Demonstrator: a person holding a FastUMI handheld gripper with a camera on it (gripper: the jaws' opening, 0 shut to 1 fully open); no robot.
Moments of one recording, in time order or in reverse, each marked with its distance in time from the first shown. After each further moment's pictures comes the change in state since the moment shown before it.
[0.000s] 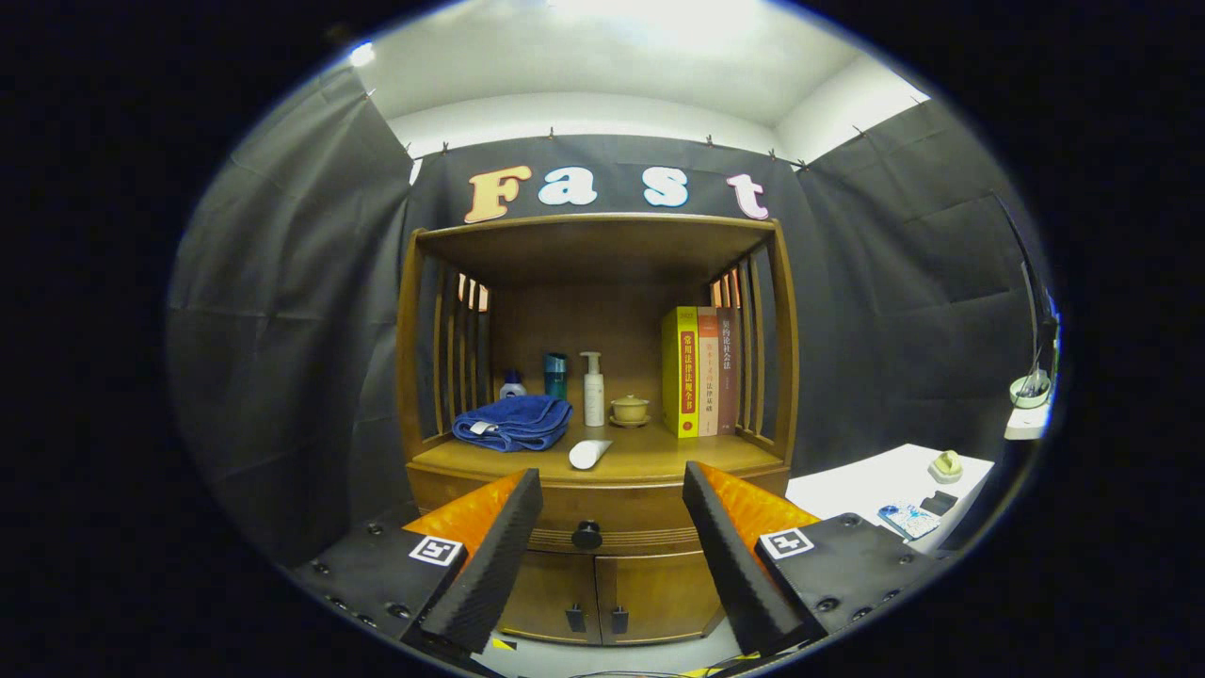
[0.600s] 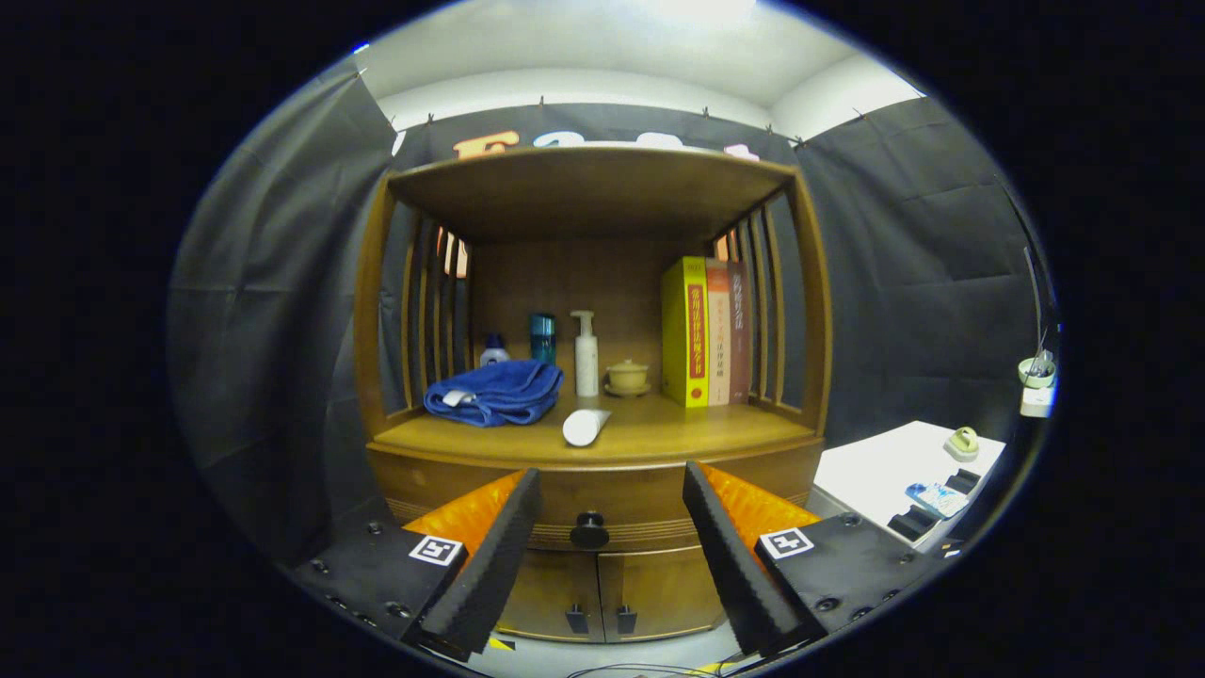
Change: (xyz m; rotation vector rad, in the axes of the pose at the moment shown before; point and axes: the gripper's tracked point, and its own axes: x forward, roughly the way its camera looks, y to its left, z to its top) arm 0.055 0.004 -0.050 0.012 0.061 -0.050
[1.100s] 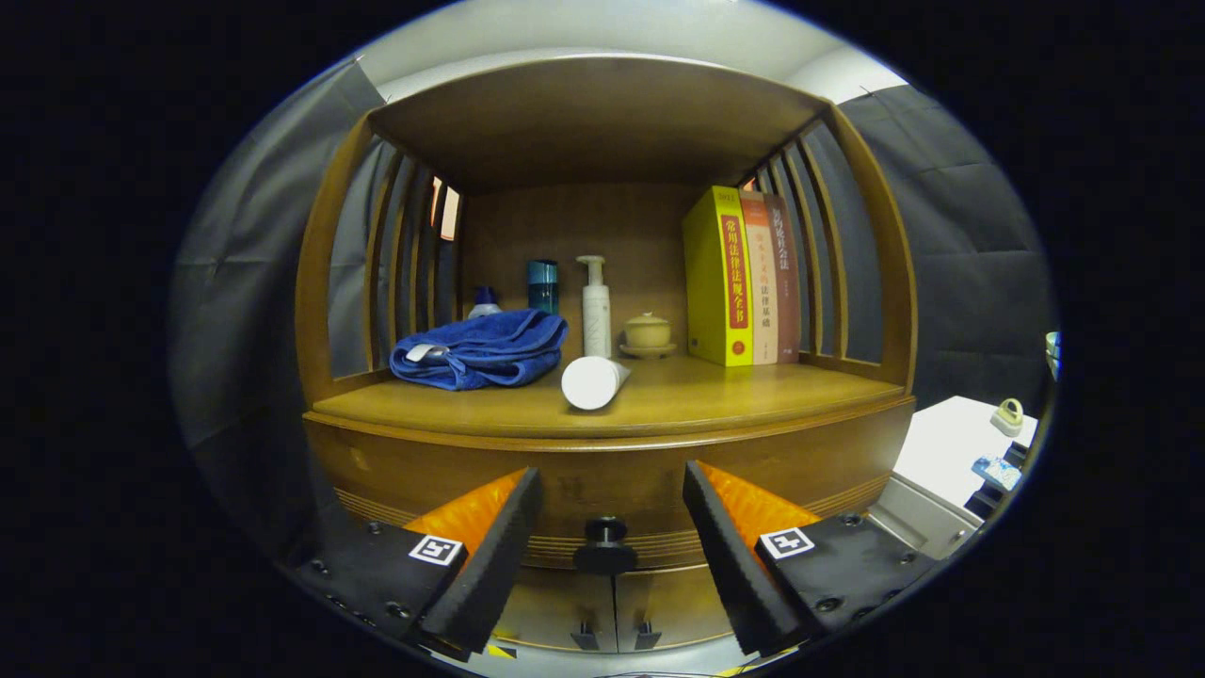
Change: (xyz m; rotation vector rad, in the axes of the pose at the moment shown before) arm 0.101 0.019 -0.100 0.012 0.090 0.012
